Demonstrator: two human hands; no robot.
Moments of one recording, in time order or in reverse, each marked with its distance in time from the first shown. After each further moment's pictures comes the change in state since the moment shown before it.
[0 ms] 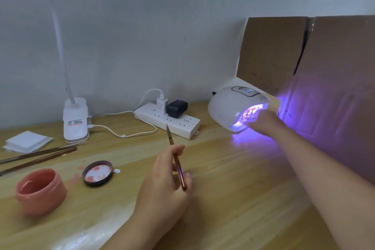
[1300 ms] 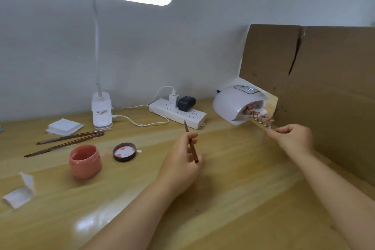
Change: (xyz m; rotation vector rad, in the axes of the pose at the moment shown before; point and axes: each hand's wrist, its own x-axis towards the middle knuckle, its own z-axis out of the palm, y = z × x) left_hand 0.002 0.007 -0.002 -0.139 -0.126 -0.101; right_hand -0.118 0.031 -0.013 0.619 0.387 0.149
